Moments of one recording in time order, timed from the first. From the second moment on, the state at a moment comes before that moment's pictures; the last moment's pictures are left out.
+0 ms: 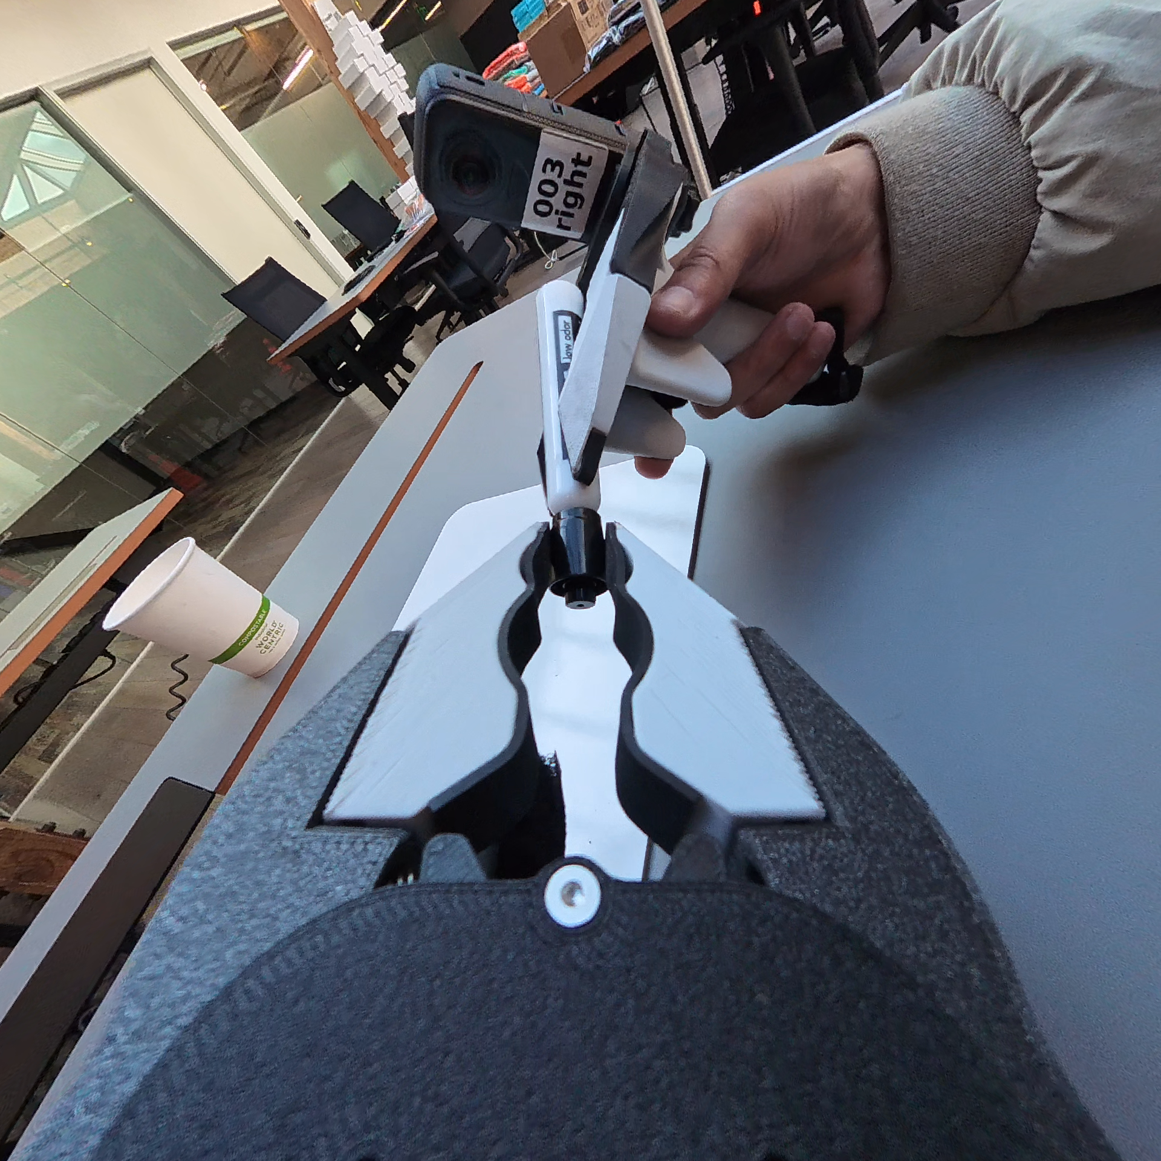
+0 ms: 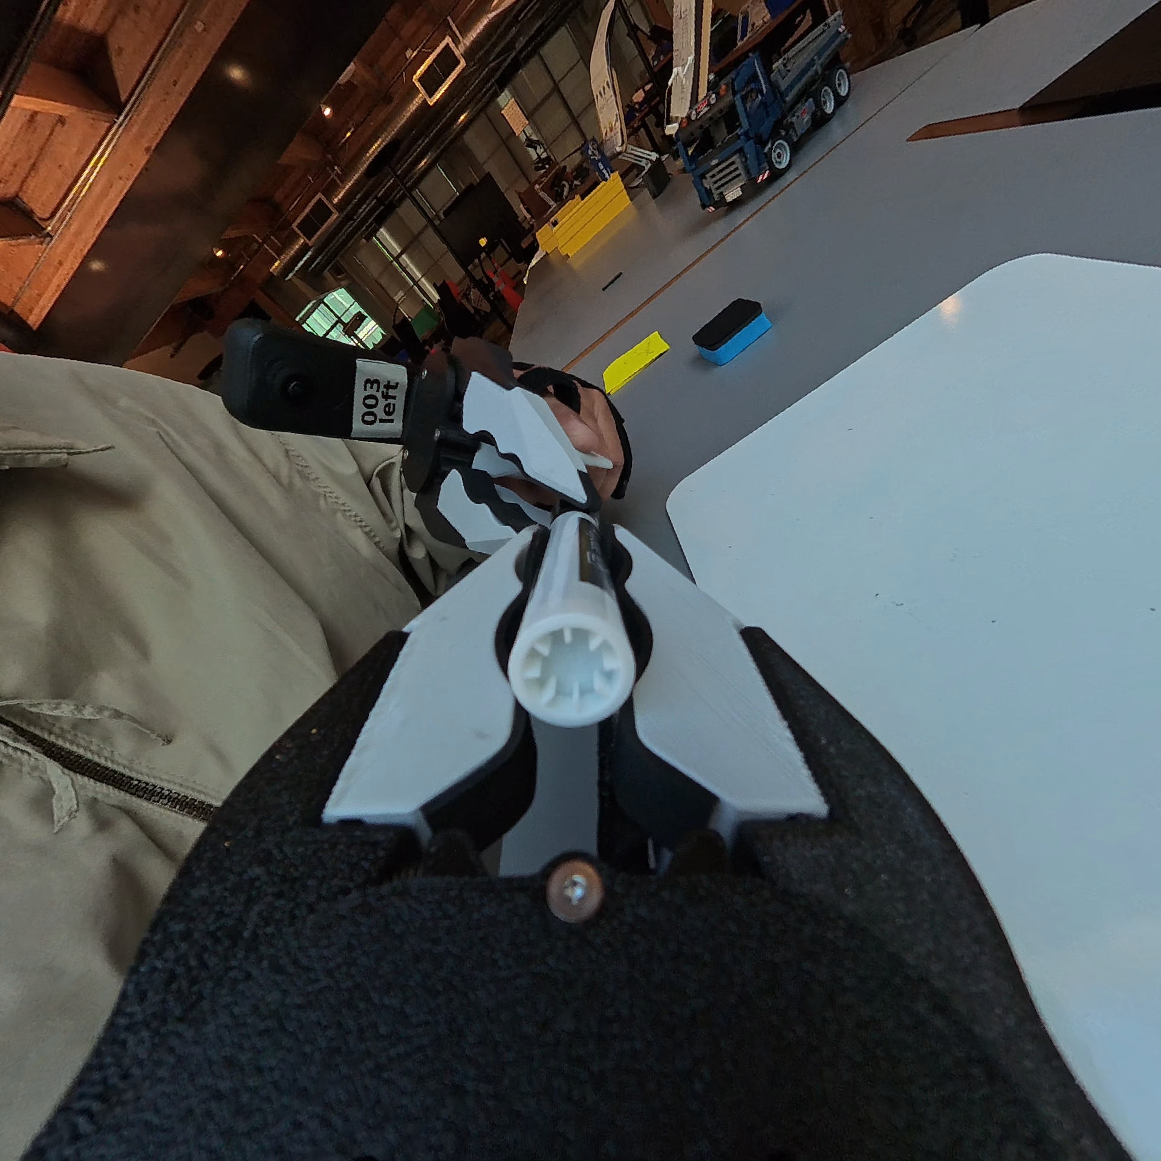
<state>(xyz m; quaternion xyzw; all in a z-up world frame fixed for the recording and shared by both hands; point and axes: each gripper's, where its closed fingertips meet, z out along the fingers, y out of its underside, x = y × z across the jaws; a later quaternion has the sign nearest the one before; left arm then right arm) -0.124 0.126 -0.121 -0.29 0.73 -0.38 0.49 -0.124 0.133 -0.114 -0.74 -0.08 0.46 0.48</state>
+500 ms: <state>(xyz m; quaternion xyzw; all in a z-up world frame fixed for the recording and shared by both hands) -0.126 0.126 -0.124 -0.29 0.73 -0.39 0.48 -0.125 0.131 -0.117 -0.75 -0.10 0.44 0.49</state>
